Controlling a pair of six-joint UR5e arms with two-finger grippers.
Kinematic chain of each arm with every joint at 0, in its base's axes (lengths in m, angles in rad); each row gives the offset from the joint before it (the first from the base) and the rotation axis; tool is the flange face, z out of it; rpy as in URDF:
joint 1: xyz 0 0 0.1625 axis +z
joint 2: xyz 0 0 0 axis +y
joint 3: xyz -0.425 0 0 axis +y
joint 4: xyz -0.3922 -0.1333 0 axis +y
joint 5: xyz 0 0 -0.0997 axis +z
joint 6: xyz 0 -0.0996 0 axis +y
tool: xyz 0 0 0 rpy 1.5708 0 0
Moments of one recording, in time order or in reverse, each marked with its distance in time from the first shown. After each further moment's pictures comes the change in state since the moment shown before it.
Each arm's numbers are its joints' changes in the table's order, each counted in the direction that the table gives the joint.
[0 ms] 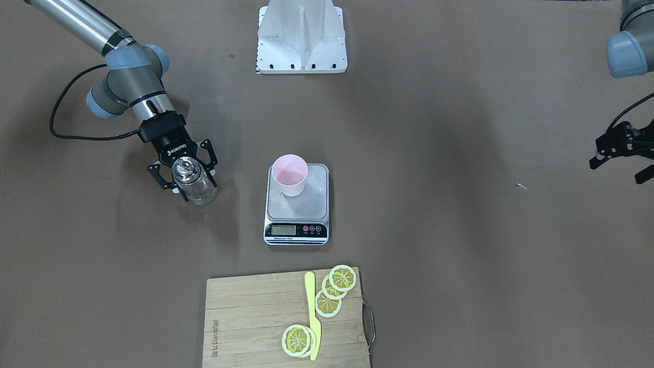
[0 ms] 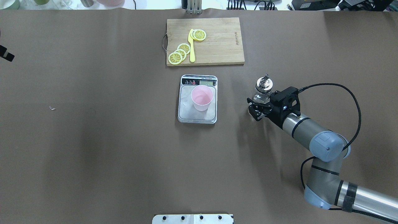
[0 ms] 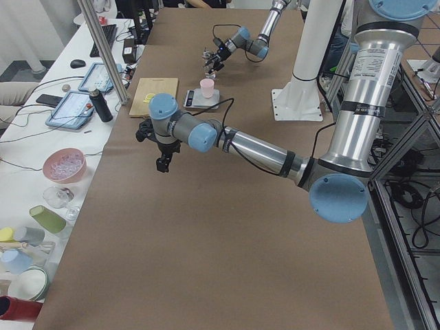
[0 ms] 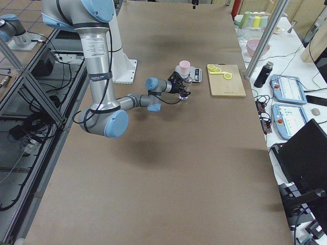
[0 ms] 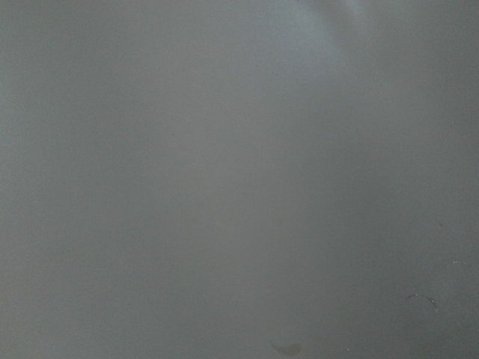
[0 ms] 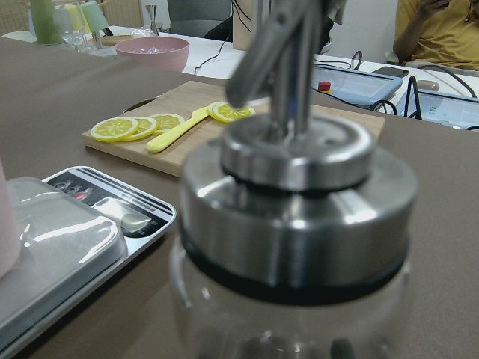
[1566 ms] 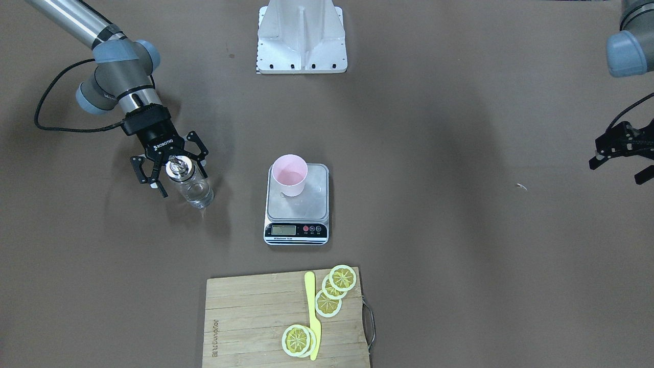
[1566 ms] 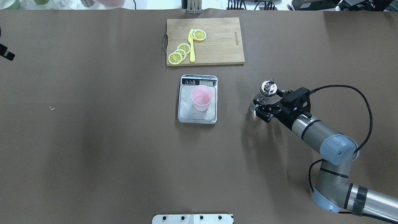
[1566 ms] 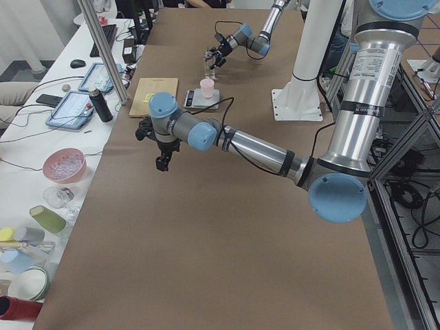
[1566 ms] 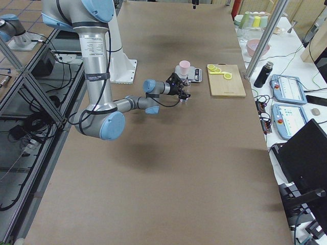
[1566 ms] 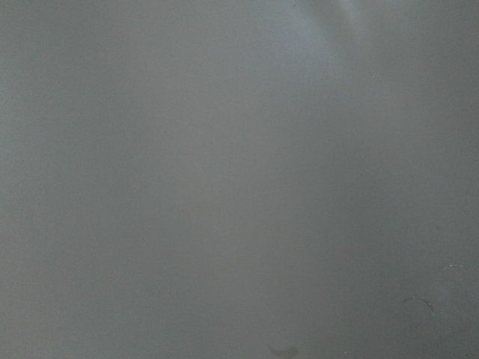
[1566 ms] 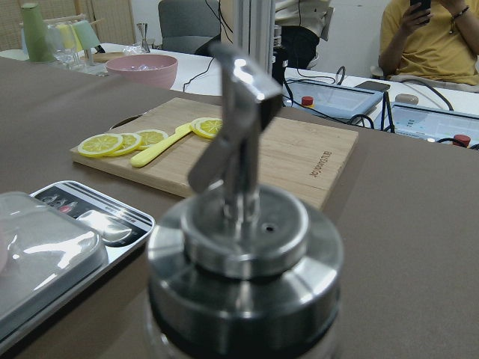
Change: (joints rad) left arm 0.000 0.004 0.005 -0.001 0.000 0.004; right arm -0.005 0.058 -0.034 -0.037 0.051 -0.007
